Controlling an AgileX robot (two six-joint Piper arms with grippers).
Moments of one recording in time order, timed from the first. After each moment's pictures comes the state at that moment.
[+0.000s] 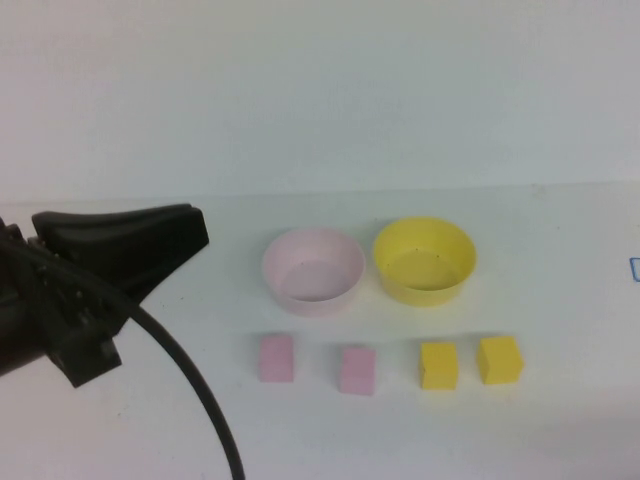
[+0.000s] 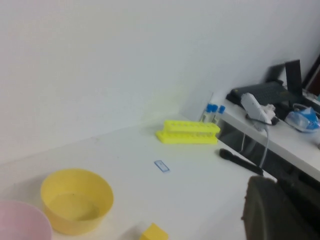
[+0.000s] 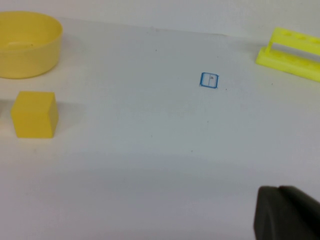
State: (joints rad) right arm -0.06 -0.01 0.03 0.08 0.37 -0.23; left arm -0.08 0.85 -0.70 1.61 -0.90 -1.92
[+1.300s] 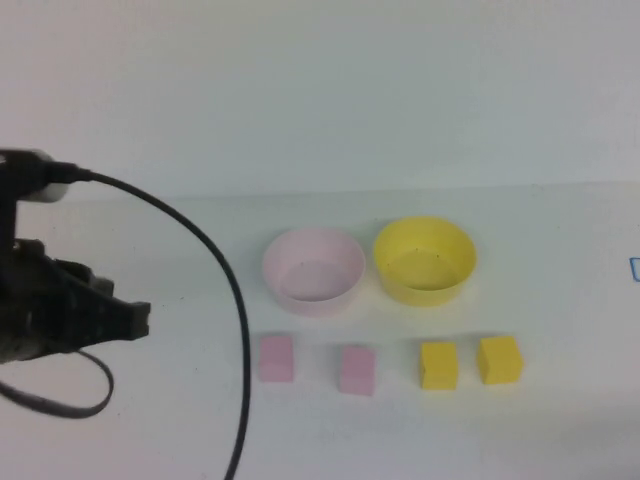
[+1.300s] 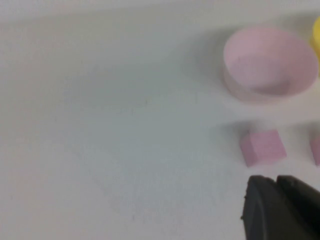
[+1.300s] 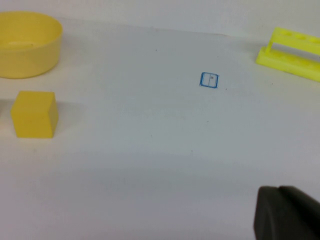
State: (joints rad) right arm -0.06 -0.01 0.03 0.08 0.37 -0.23; left arm -0.41 1.01 -0.85 0.17 0.60 -0.33
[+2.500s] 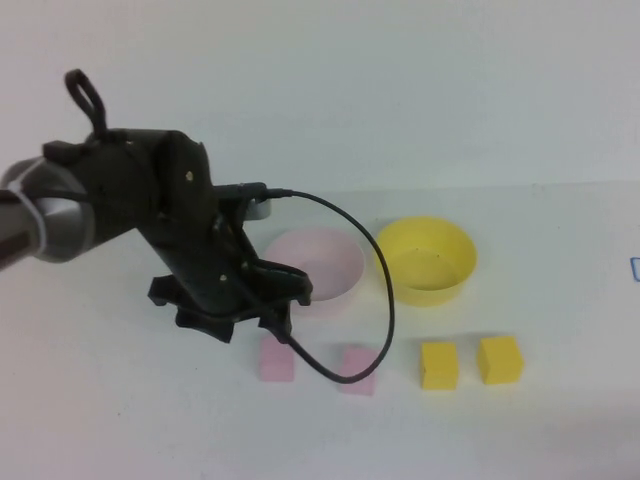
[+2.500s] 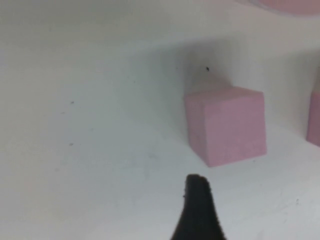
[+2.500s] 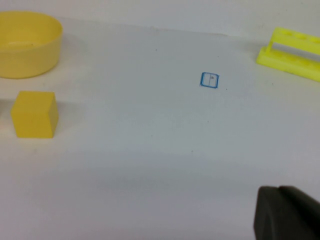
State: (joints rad) right arm -0.06 -0.01 0.03 0.08 0.37 -0.23; left arm -0.41 1.83 -1.36 -0.20 0.90 -0.17
